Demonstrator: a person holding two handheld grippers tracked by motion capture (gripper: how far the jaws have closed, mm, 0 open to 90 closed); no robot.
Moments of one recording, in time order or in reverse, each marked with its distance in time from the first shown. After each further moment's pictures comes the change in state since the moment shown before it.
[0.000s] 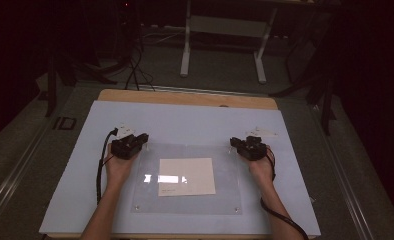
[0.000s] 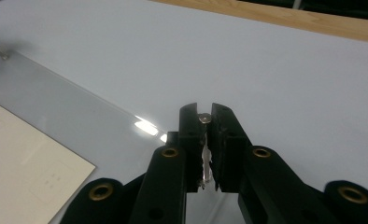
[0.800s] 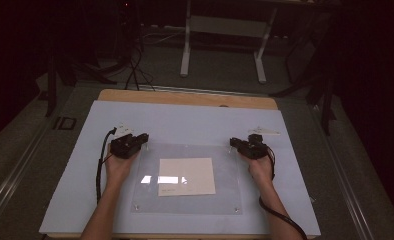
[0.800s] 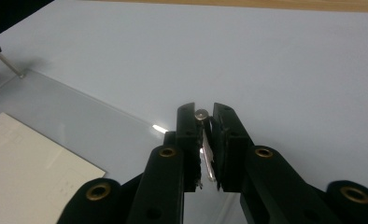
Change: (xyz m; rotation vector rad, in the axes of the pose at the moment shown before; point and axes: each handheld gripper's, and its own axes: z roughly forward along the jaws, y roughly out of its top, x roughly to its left) left arm 0.007 -0.001 0.004 0.001 -0.040 -0.002; right arm -0.008 -0.001 0.003 0.015 0.047 0.119
